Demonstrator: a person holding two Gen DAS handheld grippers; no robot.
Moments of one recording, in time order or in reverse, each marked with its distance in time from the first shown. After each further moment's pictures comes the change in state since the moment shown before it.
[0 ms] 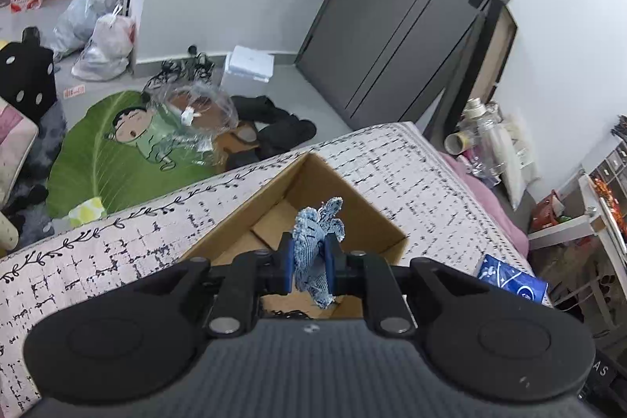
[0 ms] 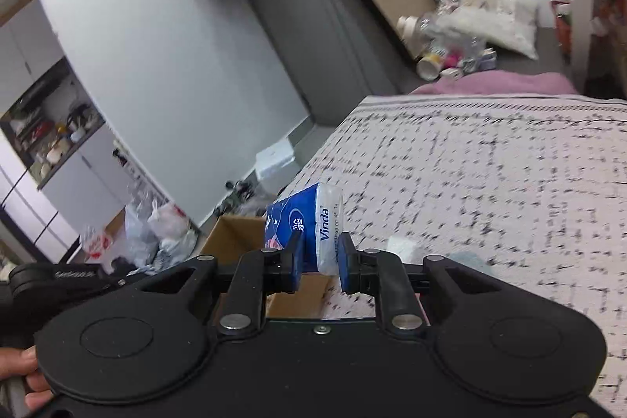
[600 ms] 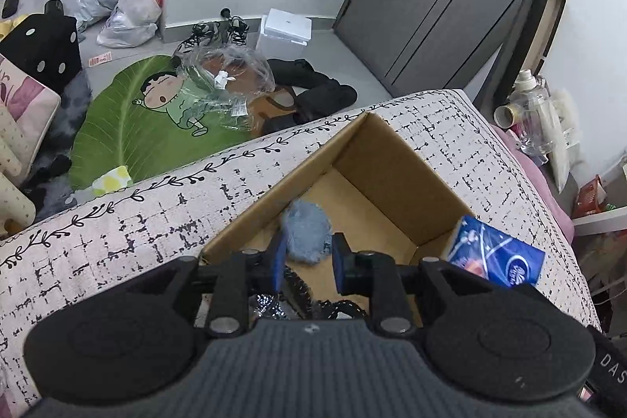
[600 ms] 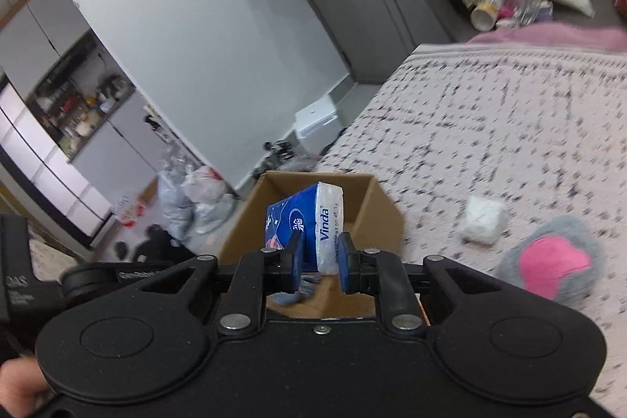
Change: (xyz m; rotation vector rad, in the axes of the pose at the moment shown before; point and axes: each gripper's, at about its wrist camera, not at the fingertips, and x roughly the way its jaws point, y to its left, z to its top) left arm 0.042 0.021 -0.003 -0.021 0.099 0.109; right arm 0.054 0.028 -0.017 0.037 0.127 0.145
